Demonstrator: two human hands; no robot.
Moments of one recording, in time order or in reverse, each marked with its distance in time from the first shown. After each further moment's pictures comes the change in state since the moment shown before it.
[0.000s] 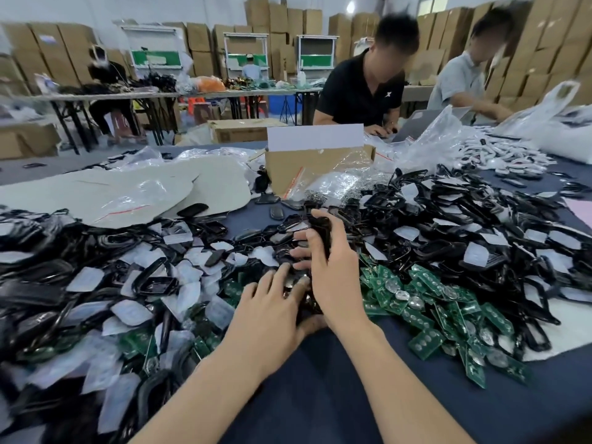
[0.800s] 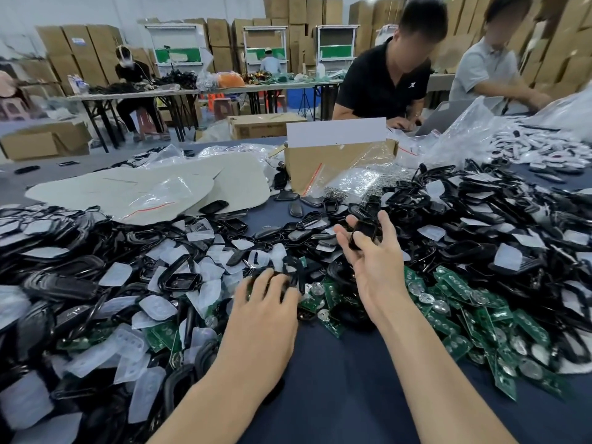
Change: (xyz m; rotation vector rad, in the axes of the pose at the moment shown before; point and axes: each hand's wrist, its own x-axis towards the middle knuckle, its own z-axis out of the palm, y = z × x) left_hand -0.029 -0.014 -0.010 0.080 0.206 -0.061; right_hand 0.024 -0.002 -0.021 0.777 0.213 0.439
